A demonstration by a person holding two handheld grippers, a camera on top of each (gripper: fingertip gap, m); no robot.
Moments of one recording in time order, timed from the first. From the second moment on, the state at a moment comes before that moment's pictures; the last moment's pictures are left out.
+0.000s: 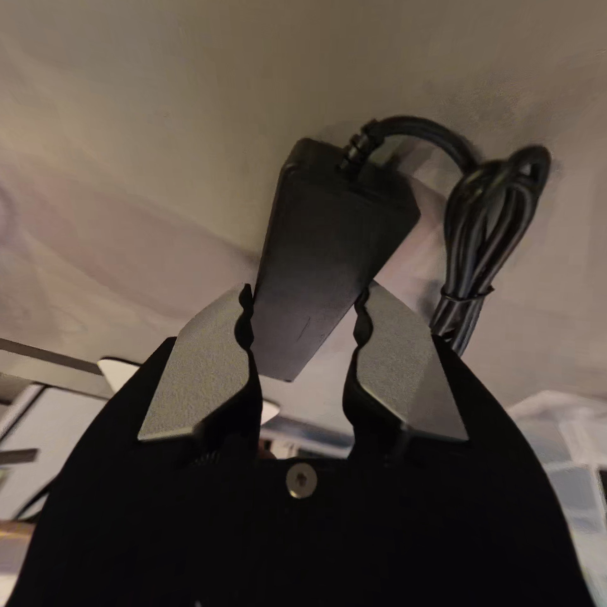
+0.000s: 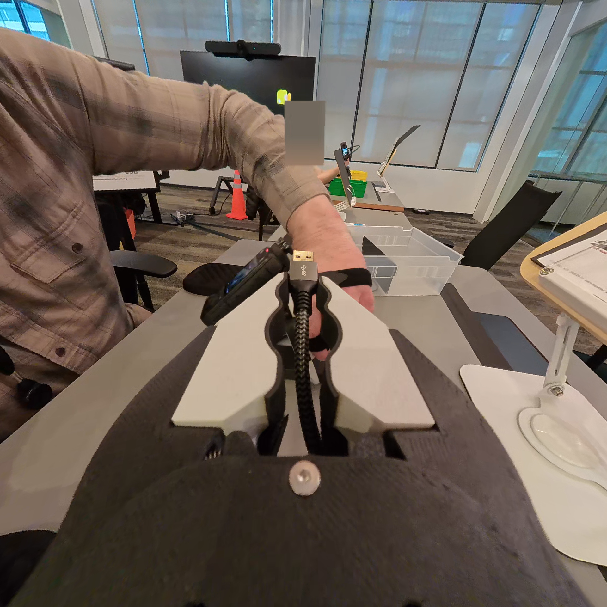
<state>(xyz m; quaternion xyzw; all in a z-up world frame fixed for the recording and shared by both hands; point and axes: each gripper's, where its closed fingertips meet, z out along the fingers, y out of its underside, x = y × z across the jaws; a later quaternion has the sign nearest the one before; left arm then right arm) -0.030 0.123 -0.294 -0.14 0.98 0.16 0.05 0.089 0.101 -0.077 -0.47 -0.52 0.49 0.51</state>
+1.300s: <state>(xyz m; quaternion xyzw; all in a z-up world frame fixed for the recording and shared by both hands) -0.018 0.134 -0.190 -0.59 0.42 -0.49 0.48 0.084 0.105 -0.086 -0.49 -0.52 0.49 0.50</state>
